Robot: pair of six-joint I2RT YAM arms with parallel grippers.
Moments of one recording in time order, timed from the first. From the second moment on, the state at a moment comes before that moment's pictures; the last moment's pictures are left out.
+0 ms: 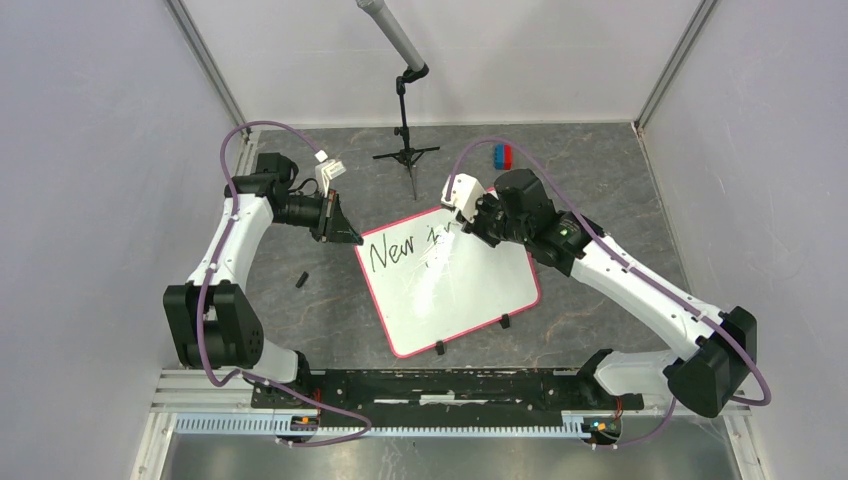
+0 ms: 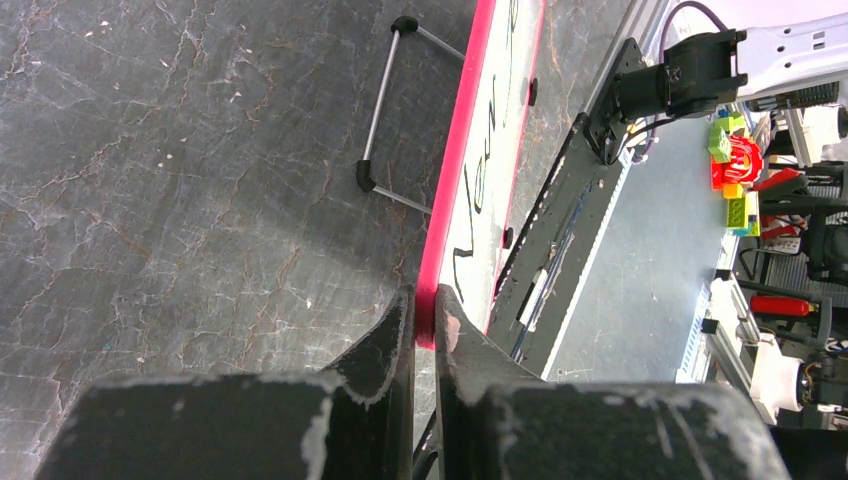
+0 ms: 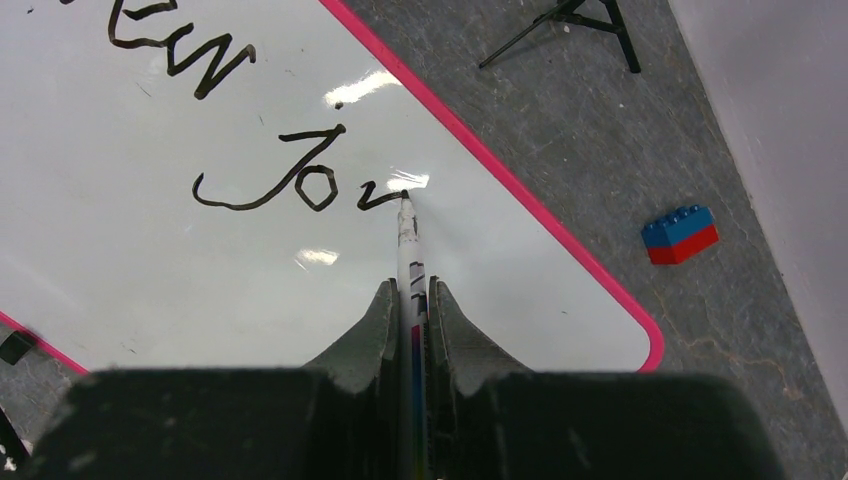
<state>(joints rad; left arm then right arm) 0.01 1.47 1.25 -1.07 1.03 0.48 0.72 1.28 1.16 -0.45 -0.11 -0.48</state>
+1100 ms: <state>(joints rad) 0.01 1.47 1.25 -1.08 1.03 0.48 0.79 1.20 1.01 -0.49 -0.22 -0.42</state>
